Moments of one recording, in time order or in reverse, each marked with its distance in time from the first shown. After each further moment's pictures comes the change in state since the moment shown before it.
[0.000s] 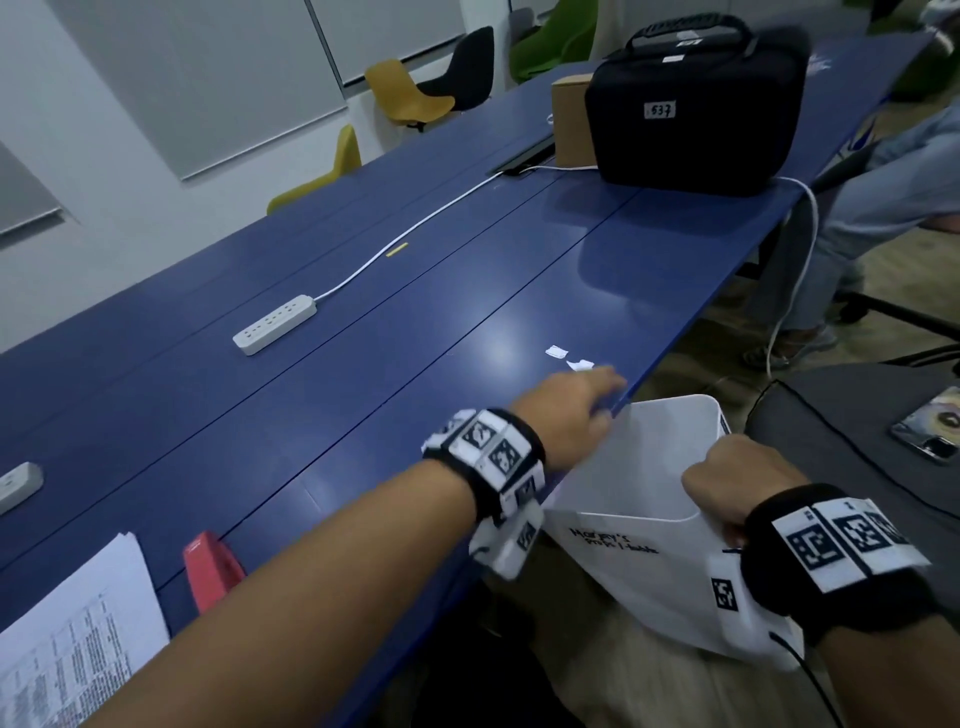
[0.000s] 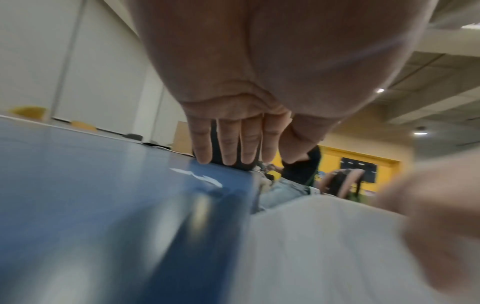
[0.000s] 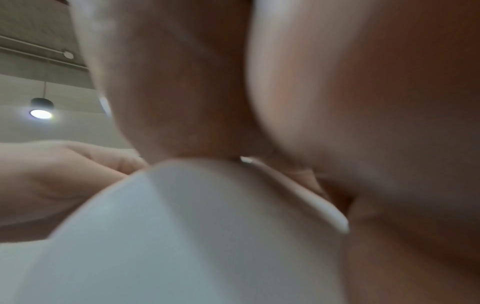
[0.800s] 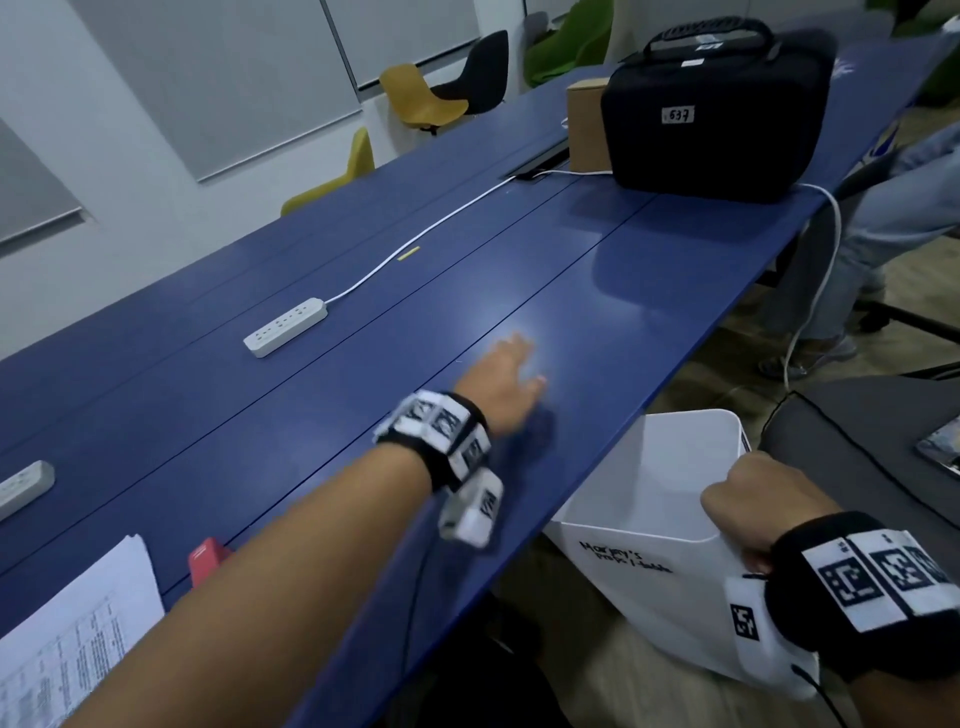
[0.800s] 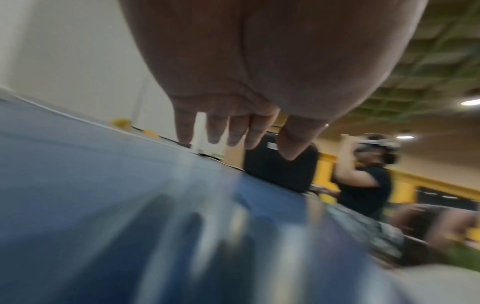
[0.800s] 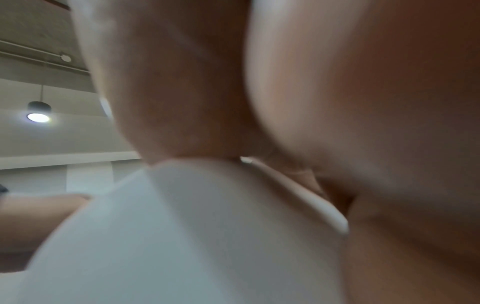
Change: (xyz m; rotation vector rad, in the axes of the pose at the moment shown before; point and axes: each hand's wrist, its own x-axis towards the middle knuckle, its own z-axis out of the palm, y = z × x) left_hand 0.007 -0.067 -0.034 0.041 0.122 -0.280; right_hand -0.002 0.002 -0.003 0.005 -0.003 -0.018
